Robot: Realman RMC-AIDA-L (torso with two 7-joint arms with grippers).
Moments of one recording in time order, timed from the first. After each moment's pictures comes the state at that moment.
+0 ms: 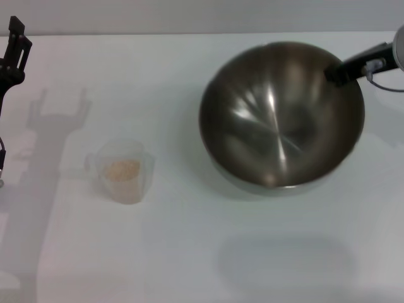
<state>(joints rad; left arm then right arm) -0.33 -2.08 -0.87 -0.38 2.23 1.35 -0.10 0.52 2.08 -1.30 -1.43 0.49 1.26 -0.45</state>
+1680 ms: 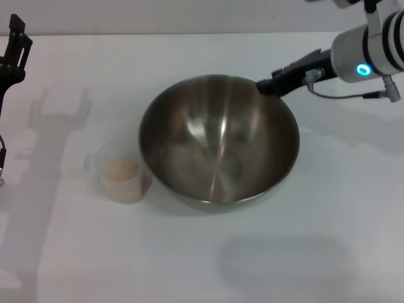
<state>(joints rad) -0.33 -2.08 -0.87 -0.39 2.23 1.35 -0.10 0.58 2.08 -1.46 -1.33 0.62 1.15 -0.46</state>
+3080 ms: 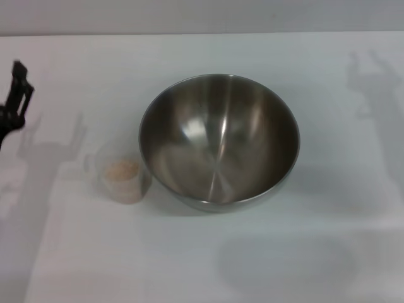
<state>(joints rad) -0.23 -2.08 -0.75 -0.35 2.23 1.44 -0.10 0.46 2.08 -1.98 -0.35 0.61 -1.45 0.08</state>
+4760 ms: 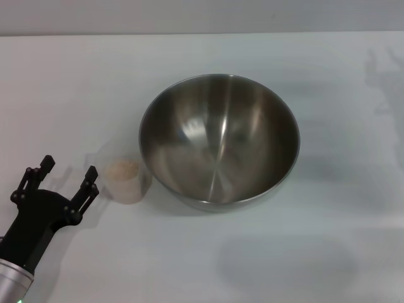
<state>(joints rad) -0.12 -2.08 -0.40 -0.28 2.23 1.34 -0.09 0.52 2.05 -1.92 -0.17 0.62 -1.41 0.09</state>
